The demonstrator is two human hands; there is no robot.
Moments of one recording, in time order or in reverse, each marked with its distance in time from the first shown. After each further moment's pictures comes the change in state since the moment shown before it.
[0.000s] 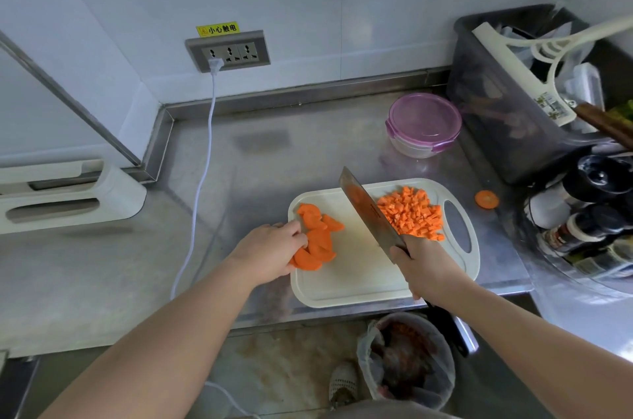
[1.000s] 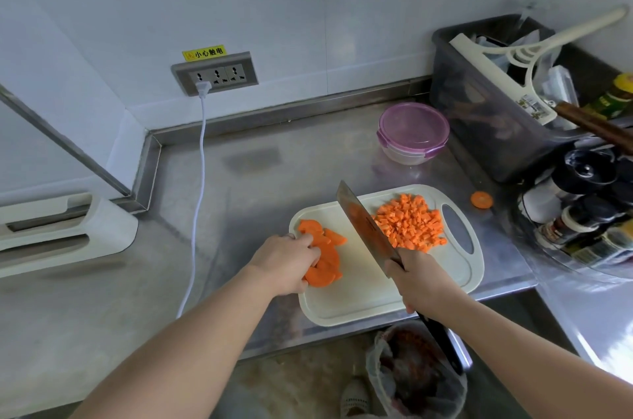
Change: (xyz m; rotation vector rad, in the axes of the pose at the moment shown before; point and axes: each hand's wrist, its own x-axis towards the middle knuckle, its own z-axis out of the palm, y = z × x) left_hand 0.016 -0.001 -0.009 0.062 -0.028 0.076; right_hand -0.001 -0.013 0.023 0.119 0.010 0.078
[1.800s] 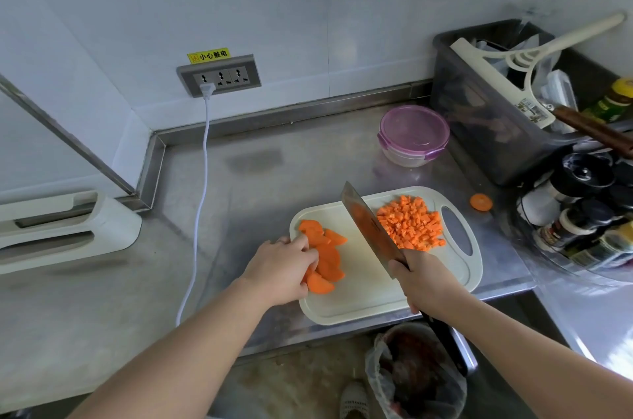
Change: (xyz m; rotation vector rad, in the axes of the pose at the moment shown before) left_hand -0.018 0.007 0.003 -0.134 0.056 -0.094; right_hand -0.003 0.005 -0.006 0.014 0.009 -0.001
